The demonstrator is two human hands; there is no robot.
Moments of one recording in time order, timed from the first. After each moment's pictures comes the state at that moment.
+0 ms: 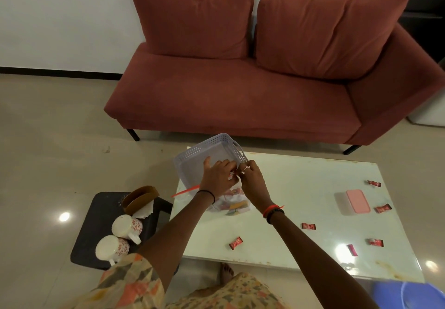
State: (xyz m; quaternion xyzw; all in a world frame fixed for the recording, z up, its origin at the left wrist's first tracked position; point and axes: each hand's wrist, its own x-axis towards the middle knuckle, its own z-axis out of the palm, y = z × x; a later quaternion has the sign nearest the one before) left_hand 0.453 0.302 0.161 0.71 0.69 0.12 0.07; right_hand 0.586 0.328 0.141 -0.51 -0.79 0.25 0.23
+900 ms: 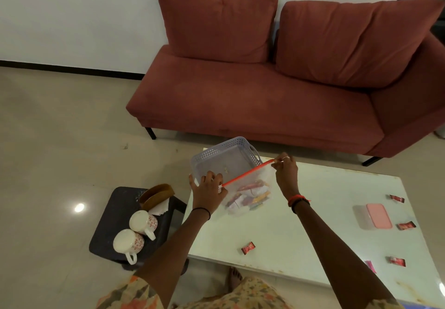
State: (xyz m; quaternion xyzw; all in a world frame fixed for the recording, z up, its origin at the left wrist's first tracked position) left_hand 0.399 0.246 0.135 0.58 0.81 0.07 0.07; right_hand 0.598 0.379 0.156 -0.62 -0.66 0.29 0.29
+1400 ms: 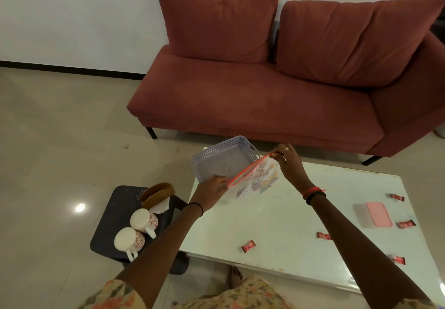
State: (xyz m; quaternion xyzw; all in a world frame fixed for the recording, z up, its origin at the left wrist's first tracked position) left_hand 0.389 0.242 0.152 0.58 0.72 0.21 0.32; right_hand 0.612 0.391 0.181 -0.50 -0.78 0.29 0.26
